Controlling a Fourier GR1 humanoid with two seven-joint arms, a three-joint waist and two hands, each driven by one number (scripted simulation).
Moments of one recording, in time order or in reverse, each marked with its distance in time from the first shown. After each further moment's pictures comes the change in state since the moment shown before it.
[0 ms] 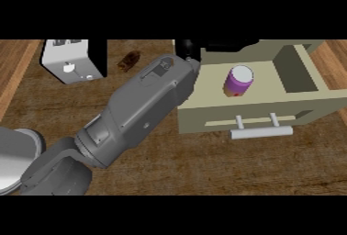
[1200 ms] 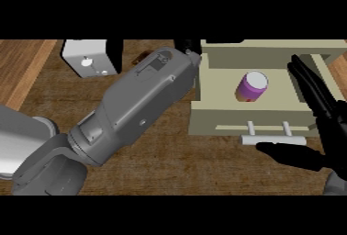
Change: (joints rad) left arm -0.020 0.028 0.013 -0.049 0.002 0.035 0.034; right arm -0.405 0.004 0.559 0.330 1.062 -0.242 -0.187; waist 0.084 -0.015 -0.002
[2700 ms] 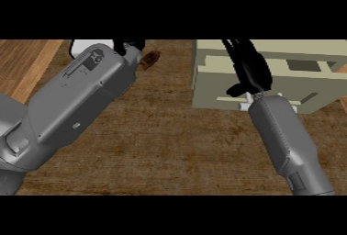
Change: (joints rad) left arm 0.209 0.296 0.003 -0.377 -0.145 0.028 0.230; right arm -0.597 -0.043 0.029 1.262 0.516 -0.660 -0.115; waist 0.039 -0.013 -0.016
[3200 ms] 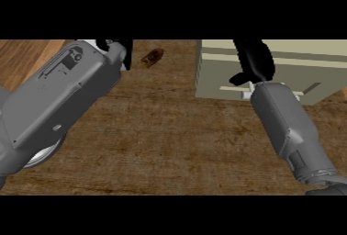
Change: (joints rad) left arm 0.024 0.079 0.012 -0.103 -0.022 -0.006 0.081; right arm -0.164 -0.032 -0.087 0.274 0.013 -0.172 -0.014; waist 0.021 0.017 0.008
